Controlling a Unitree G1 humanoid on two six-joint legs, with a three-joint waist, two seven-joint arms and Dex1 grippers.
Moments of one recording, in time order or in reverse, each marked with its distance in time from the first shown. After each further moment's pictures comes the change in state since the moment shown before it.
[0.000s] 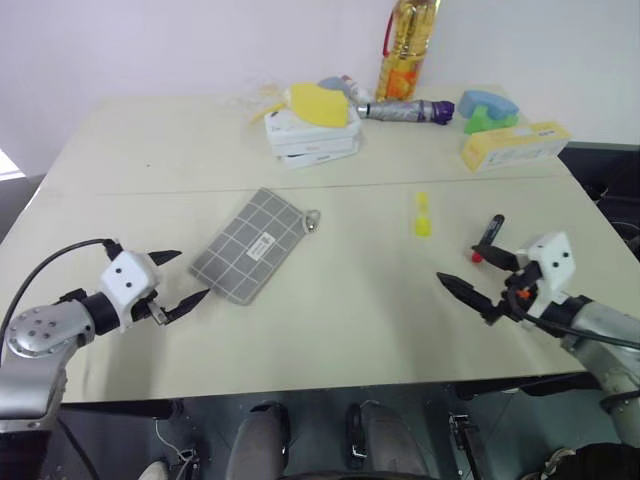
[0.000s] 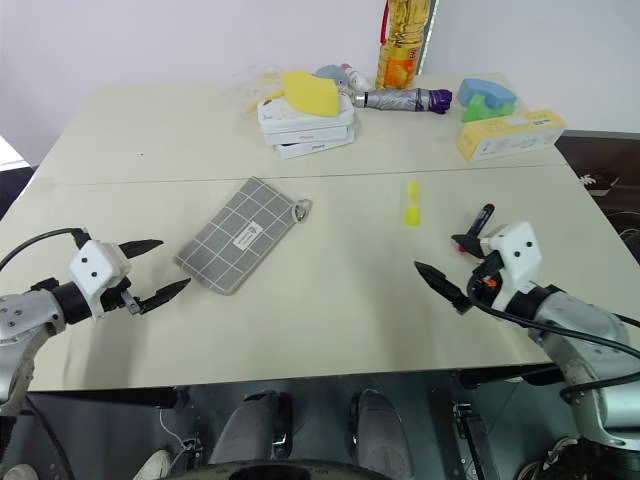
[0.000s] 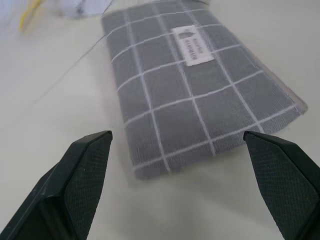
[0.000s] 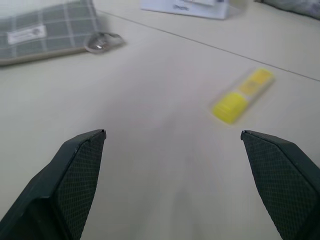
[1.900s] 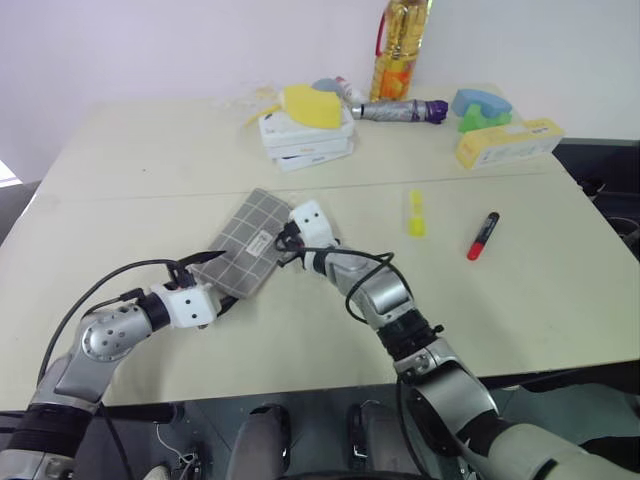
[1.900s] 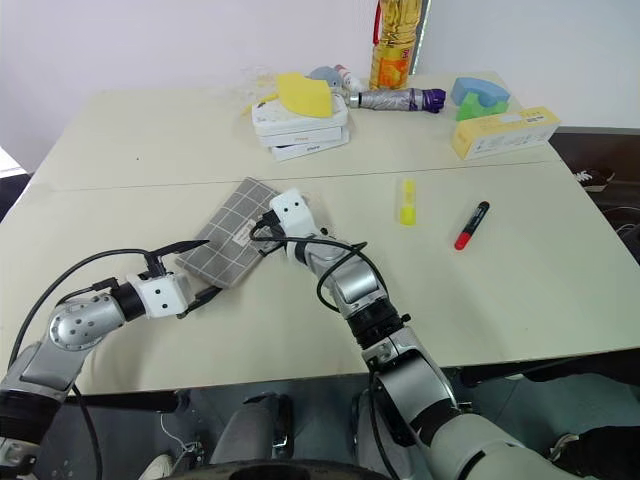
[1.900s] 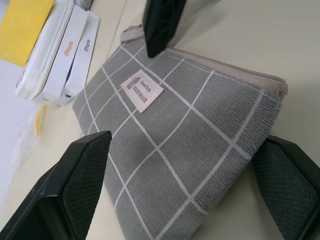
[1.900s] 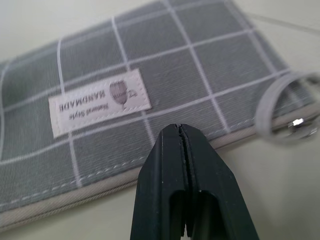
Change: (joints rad) left arm -0.129 -0.060 -0.265 0.242 0.389 -0.496 0.298; right arm -0.777 0.743 0.624 0.870 -0.453 -0.032 -0.400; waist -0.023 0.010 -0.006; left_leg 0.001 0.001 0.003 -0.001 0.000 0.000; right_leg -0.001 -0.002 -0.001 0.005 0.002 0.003
